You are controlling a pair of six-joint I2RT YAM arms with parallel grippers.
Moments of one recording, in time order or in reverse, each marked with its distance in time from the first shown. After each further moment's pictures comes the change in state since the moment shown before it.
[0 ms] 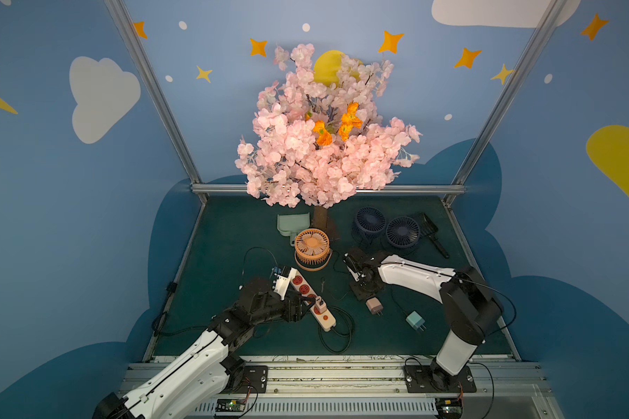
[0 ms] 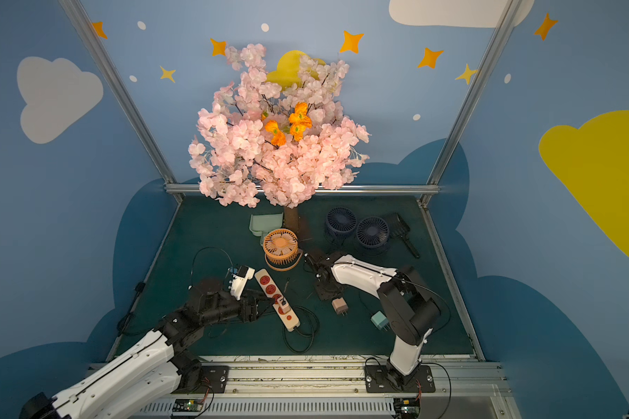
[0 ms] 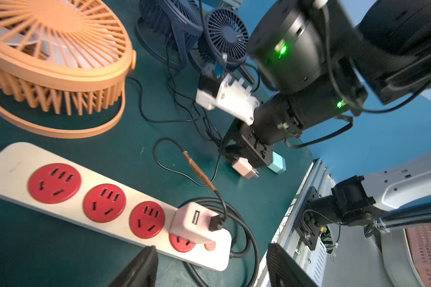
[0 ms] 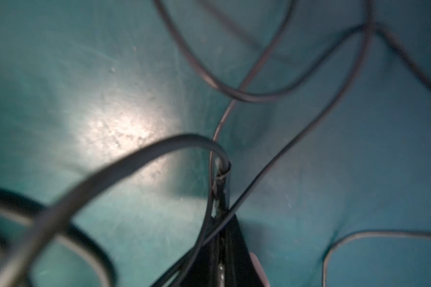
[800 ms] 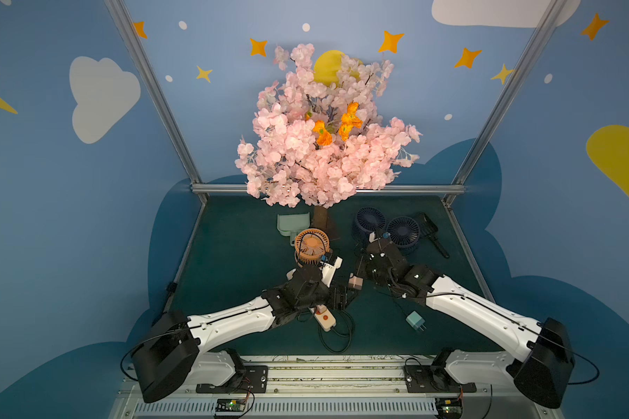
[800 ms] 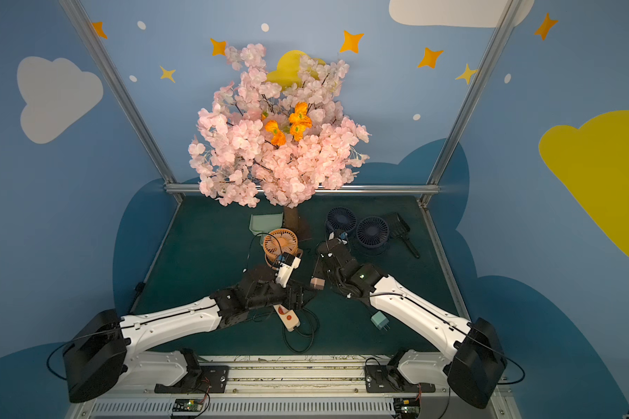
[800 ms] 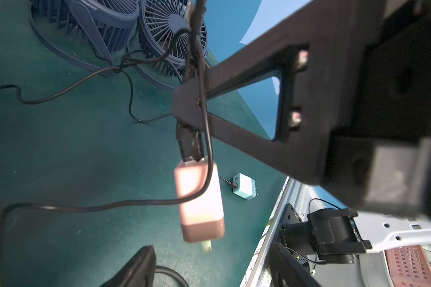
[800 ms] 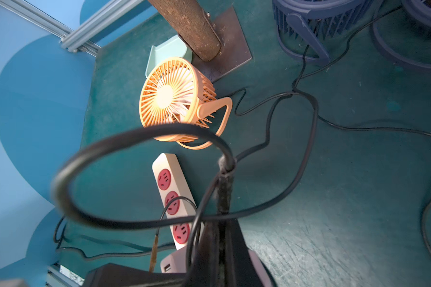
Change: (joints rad) left arm -0.266 0.545 0.291 0.290 -0.158 -0.136; right arm 0.074 -0.433 -0.115 0.346 0.068 0.579
